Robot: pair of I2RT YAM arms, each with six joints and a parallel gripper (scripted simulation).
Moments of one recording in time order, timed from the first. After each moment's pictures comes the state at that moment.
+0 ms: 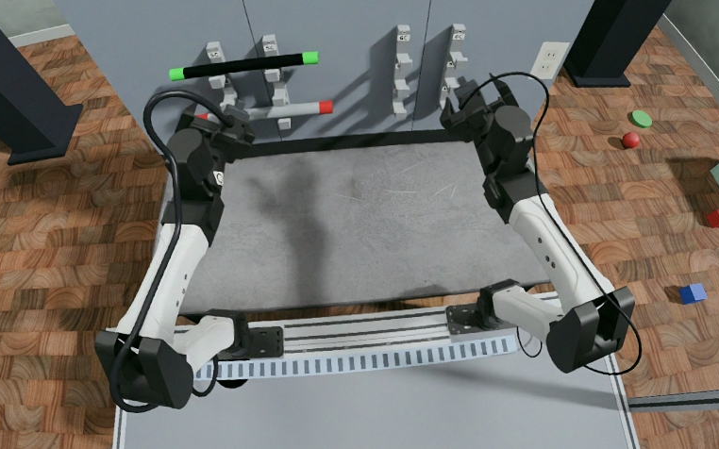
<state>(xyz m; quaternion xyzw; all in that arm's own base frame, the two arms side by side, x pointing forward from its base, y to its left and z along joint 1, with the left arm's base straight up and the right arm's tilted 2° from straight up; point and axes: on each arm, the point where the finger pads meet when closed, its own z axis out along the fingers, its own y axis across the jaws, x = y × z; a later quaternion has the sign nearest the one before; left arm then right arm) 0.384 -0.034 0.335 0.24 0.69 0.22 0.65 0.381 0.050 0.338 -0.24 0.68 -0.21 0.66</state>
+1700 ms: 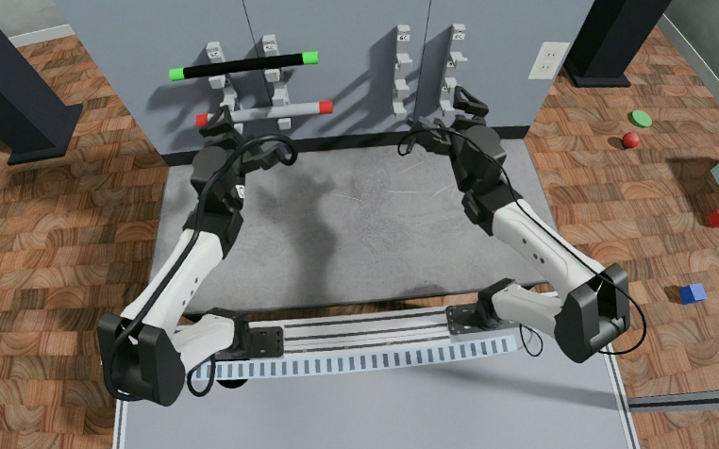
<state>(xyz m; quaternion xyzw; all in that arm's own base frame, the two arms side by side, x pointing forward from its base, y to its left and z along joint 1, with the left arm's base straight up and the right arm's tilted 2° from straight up) 0.380 -0.061 0.299 0.43 0.58 0.41 0.56 0.379 0.088 0.295 -0.43 0.58 -0.40 0.57</state>
